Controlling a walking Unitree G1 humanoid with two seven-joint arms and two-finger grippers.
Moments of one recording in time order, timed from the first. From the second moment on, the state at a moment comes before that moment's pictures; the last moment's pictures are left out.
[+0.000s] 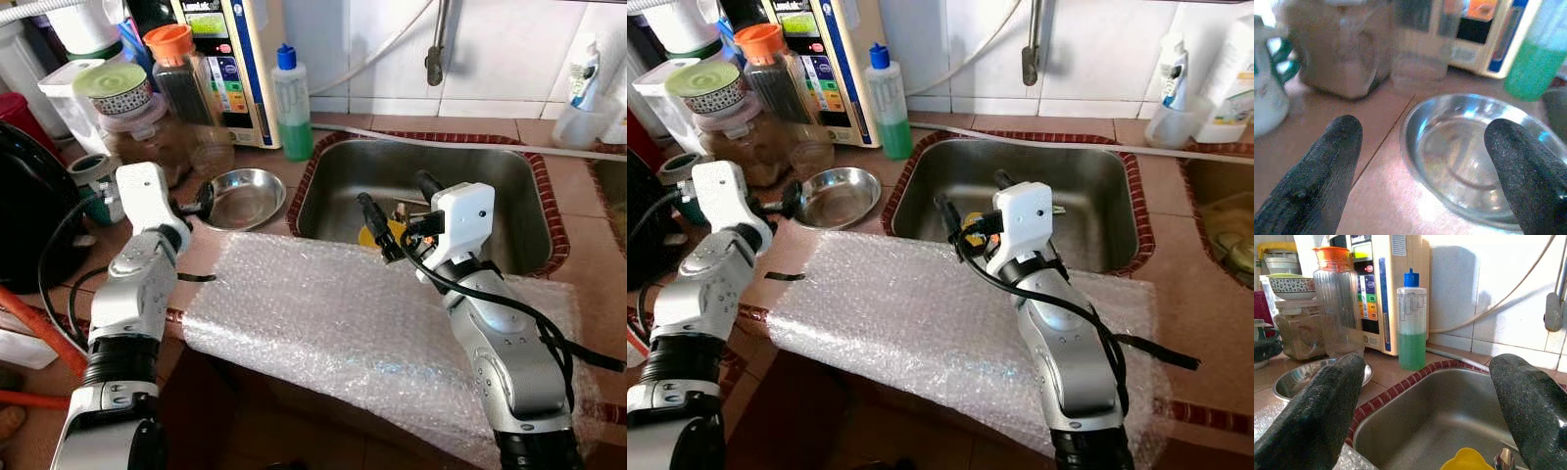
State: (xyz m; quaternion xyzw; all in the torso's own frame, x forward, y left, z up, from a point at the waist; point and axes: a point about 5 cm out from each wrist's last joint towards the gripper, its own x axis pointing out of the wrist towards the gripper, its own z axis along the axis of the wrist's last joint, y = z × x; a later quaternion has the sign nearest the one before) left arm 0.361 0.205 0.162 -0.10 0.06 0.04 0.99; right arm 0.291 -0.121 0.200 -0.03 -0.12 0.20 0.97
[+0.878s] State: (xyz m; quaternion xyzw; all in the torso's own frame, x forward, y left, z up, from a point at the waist) left arm 0.385 0.194 0.130 -0.15 0.20 0.06 0.97; right arm 0.286 -0.116 0.204 -0.02 -0.12 0.20 0.97
